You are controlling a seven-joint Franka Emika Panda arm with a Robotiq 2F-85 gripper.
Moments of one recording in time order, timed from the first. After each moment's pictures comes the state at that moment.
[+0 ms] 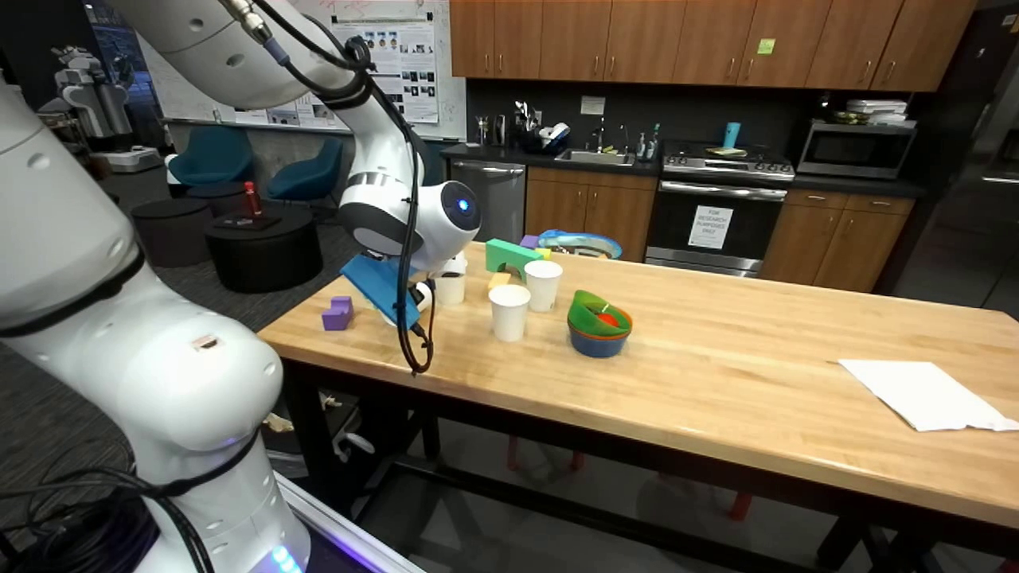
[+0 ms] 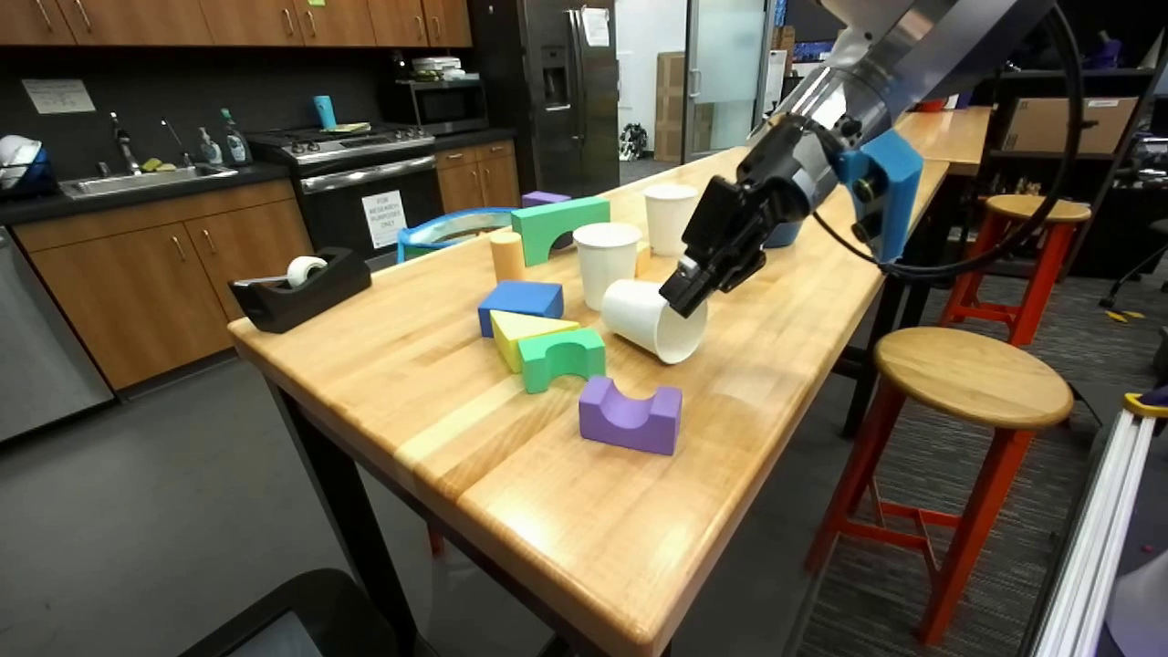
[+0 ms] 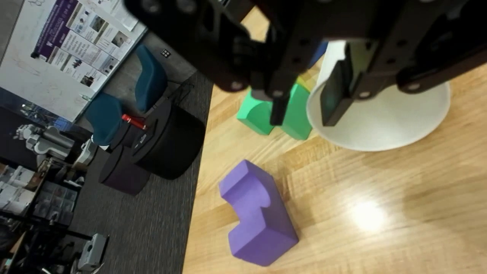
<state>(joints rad) 0.01 -0.32 -0.07 -2.78 1.19 2.27 -1.06</state>
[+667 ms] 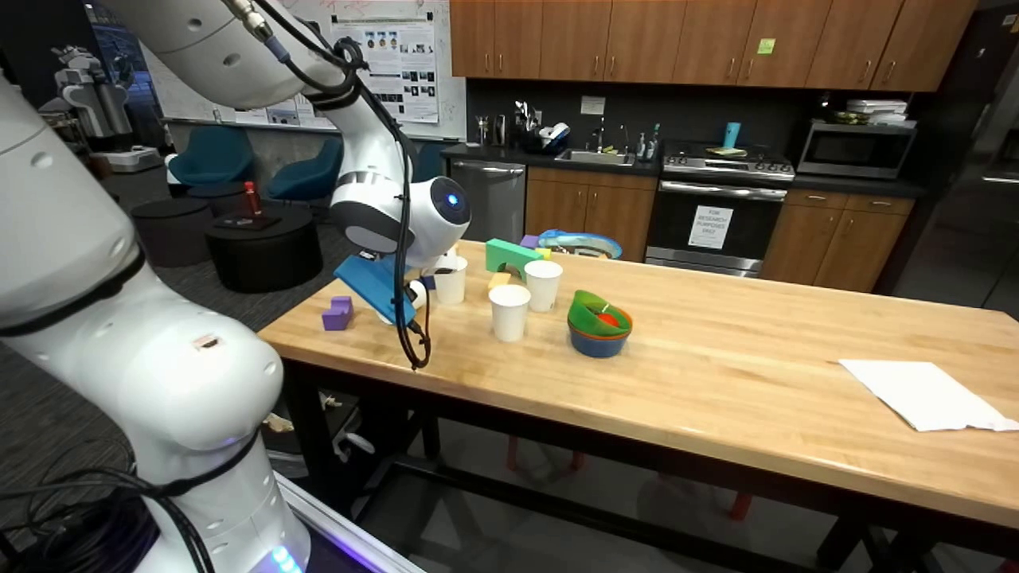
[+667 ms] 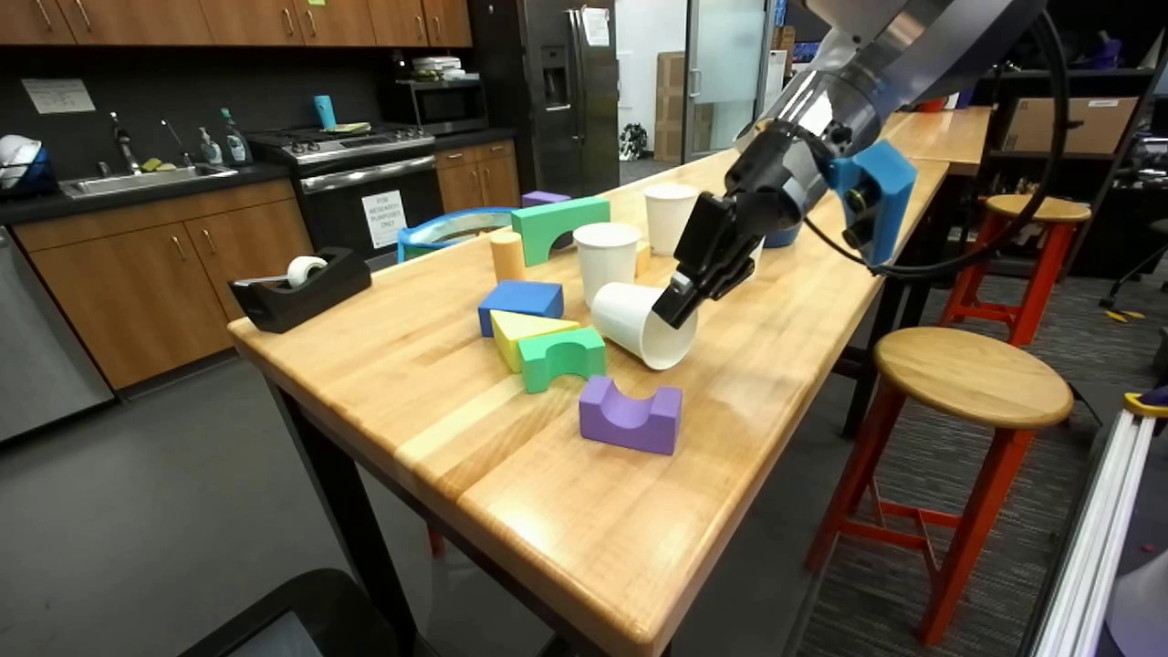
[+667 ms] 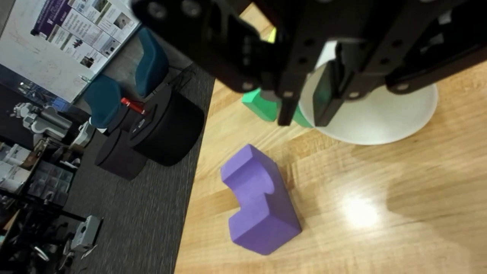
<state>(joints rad) 0.01 -0.31 -0.01 -2.78 1.20 2.30 -1.07</state>
